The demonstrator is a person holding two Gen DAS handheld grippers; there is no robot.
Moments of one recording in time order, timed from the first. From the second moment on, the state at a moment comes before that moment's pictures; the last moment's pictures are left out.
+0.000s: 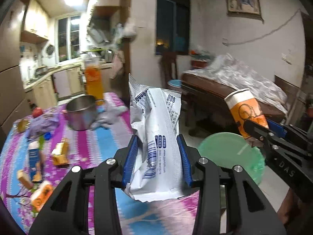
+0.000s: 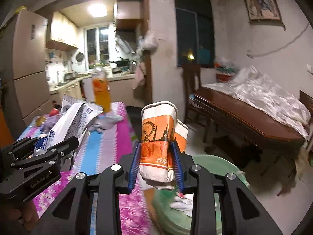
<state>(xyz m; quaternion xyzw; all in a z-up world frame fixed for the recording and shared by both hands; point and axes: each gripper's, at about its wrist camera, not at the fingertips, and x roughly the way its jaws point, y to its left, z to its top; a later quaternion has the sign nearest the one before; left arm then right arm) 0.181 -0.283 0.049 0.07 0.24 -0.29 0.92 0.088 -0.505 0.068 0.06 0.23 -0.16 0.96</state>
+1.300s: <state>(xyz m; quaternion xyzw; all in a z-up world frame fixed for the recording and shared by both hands) 0.207 -0.432 -0.018 0.11 0.42 -0.35 0.83 0.088 -0.710 -0.026 0.16 0.45 -0.17 0.86</state>
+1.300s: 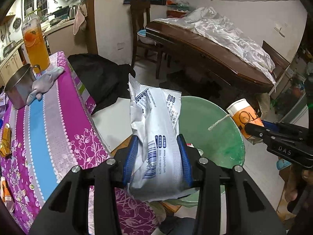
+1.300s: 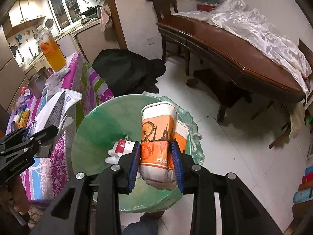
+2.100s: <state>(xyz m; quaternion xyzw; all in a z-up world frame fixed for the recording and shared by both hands) 0.208 -0.437 -0.023 0.11 0.43 -0.34 0.83 0.088 -0.706 -0.025 0.17 0.44 -0.16 0.87</state>
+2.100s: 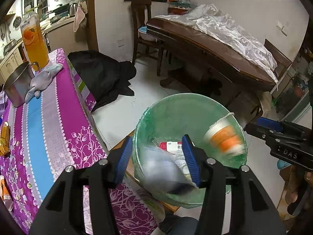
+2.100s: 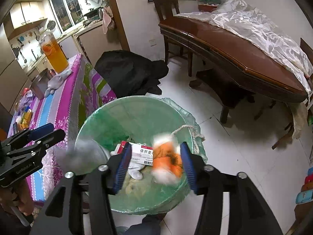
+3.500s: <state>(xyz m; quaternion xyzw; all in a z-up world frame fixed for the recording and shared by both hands) 0.231 -0.222 -0.006 0.06 0.38 -0.23 0.90 0.088 -0.482 0.027 0.09 0.26 -0.03 0.96</state>
